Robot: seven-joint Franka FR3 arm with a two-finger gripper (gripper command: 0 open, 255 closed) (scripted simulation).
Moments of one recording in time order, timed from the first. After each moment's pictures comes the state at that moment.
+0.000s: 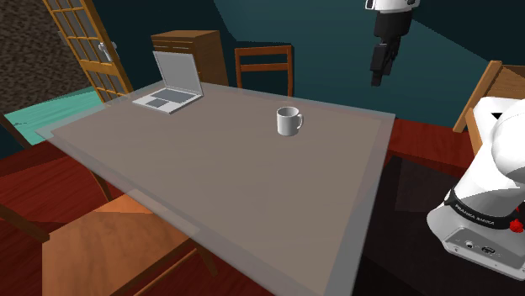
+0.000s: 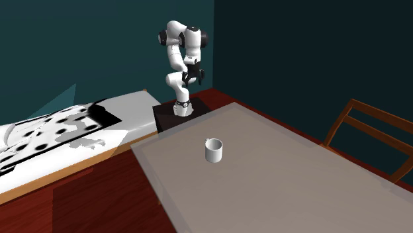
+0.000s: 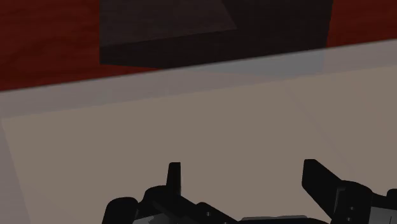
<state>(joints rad) -0.02 -0.74 -0.01 -2.43 -0.02 1.65 -0.10</state>
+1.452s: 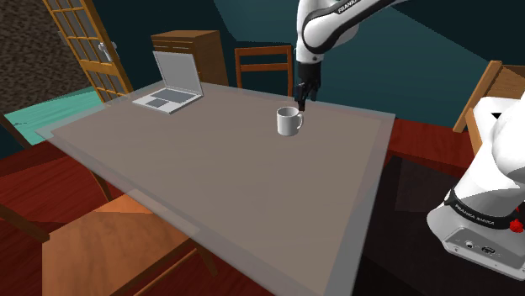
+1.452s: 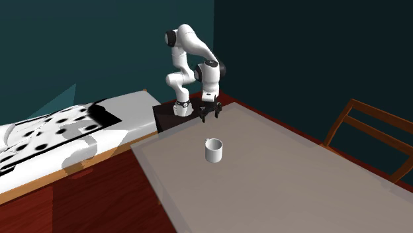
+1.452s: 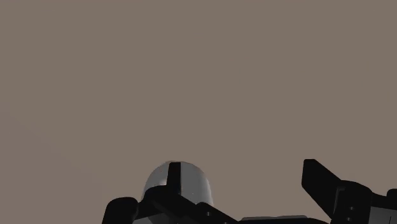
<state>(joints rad) 0.00 0.01 -0.01 -2.12 -0.01 2.12 -0.12</state>
